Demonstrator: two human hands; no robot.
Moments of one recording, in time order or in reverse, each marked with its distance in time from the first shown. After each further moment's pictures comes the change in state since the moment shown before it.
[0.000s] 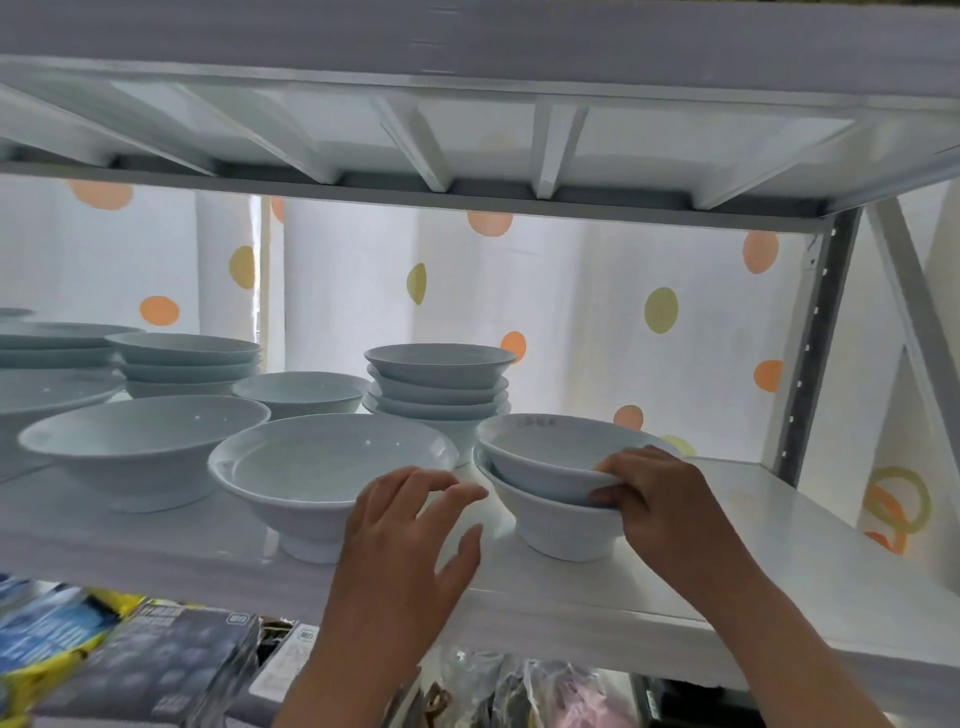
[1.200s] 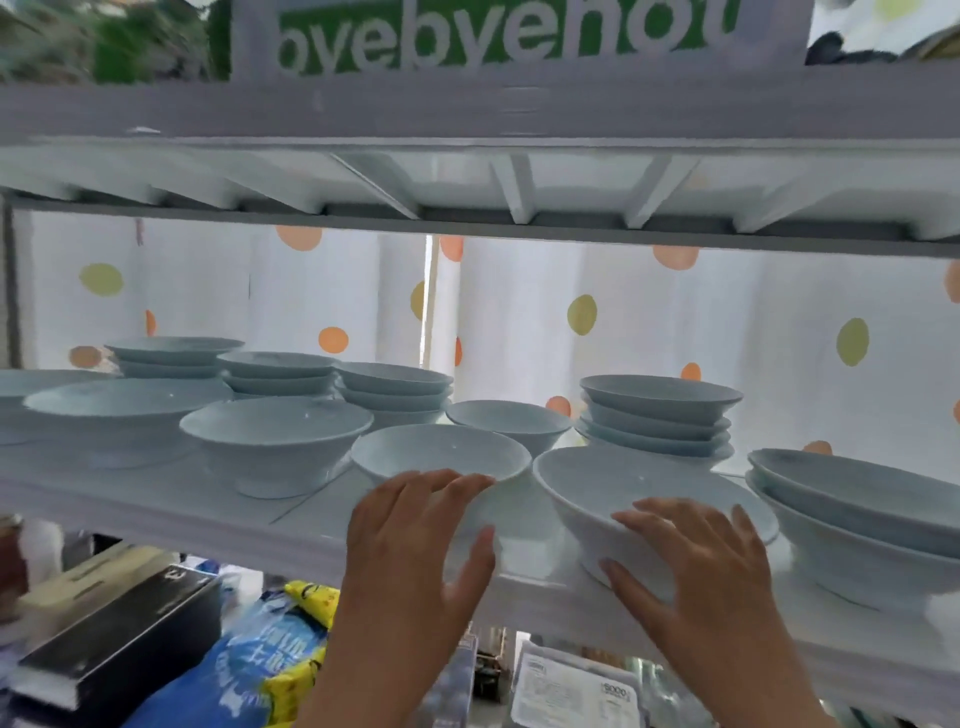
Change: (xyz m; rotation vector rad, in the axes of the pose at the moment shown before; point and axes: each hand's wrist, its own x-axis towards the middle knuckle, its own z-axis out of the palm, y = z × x) left_hand -0.027 -0.210 -0.165 -0.015 0.057 -0.082; right_hand 0.018 -0.240 0.142 -0.253 0.040 0.136
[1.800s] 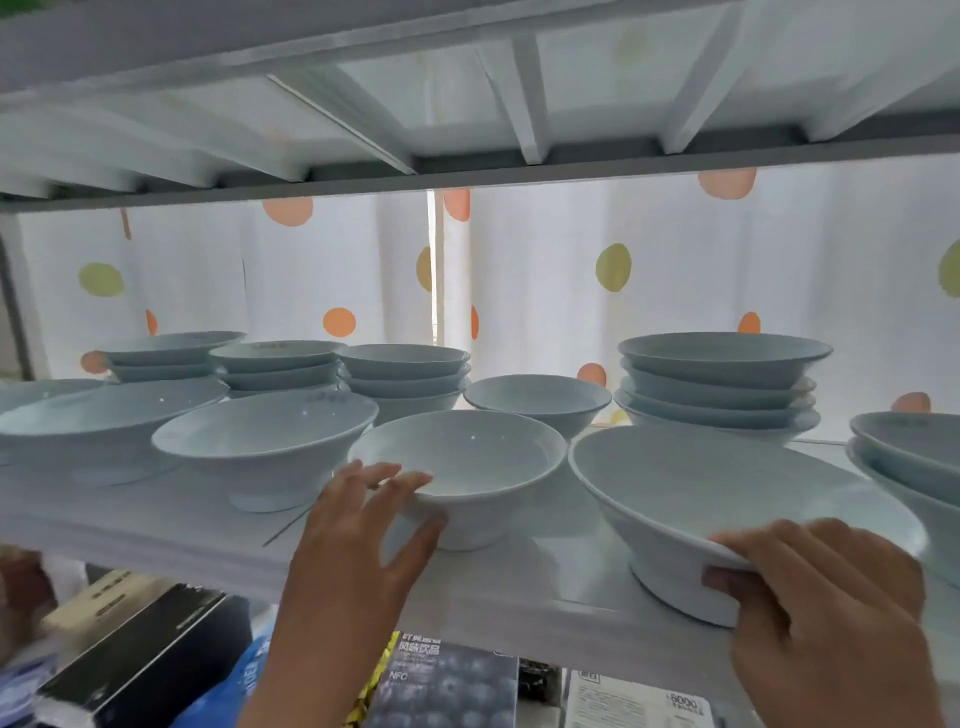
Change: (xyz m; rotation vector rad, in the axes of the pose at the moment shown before) left_hand 0.011 -0.078 0.031 0.086 -0.122 -0.202; right_hand 0.014 0.015 0.041 0.047 0.512 -0.147
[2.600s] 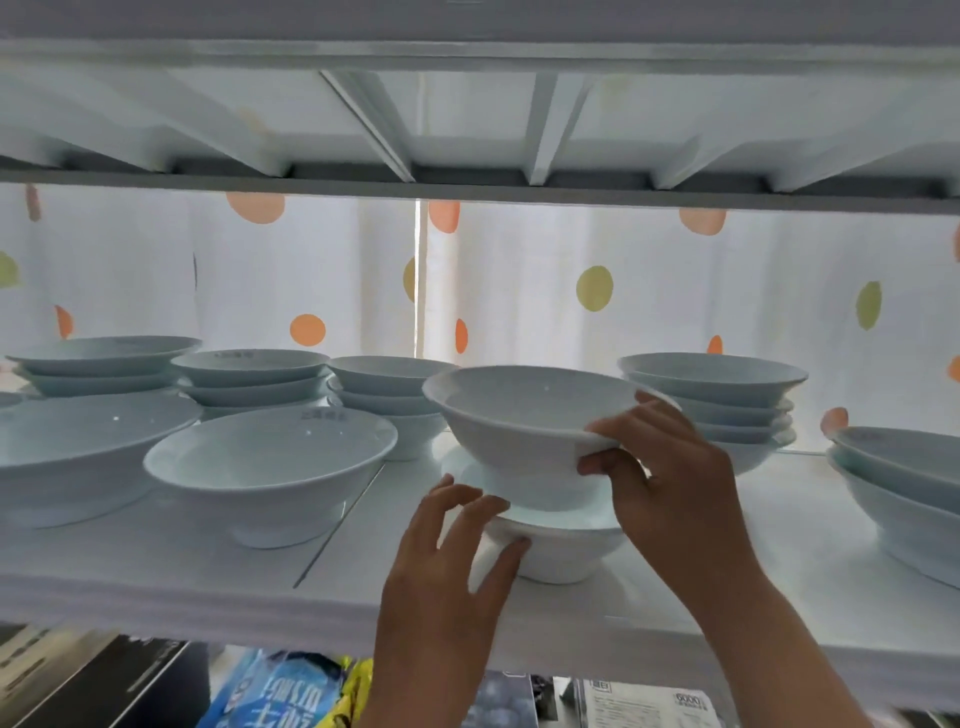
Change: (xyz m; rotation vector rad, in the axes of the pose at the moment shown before) left_hand 0.007 -0.024 0.021 -0.404 0.107 0.156; right_hand 0.075 -0.088 0.066 0.304 -0.092 -0.026
